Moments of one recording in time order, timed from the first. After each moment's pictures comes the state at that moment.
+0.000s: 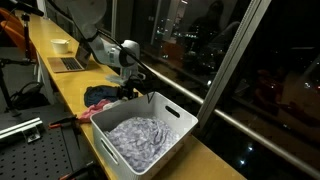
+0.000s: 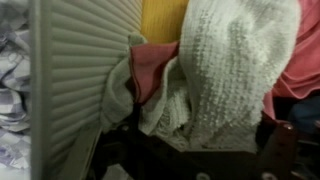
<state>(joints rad) 0.22 0.67 0.04 -1.80 -0.35 2.26 0.23</state>
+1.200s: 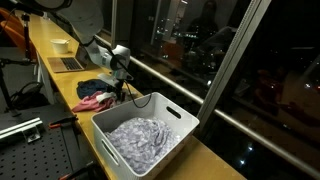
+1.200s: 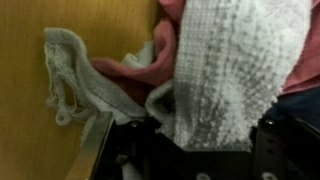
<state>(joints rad) 0.32 0.86 0.11 -1.62 -0.19 2.30 0.16</state>
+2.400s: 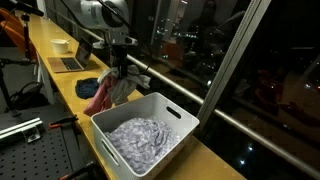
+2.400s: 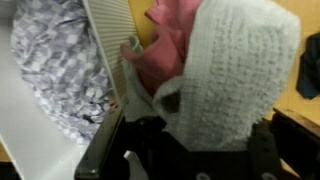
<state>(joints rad) 0.37 0.27 -0.03 -1.99 -0.32 2.13 0.59</state>
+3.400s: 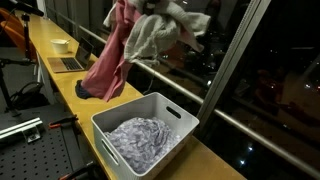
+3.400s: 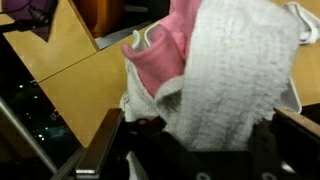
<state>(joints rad) -0.01 -0.23 -0.03 -1.90 -0.37 1.70 0.32</state>
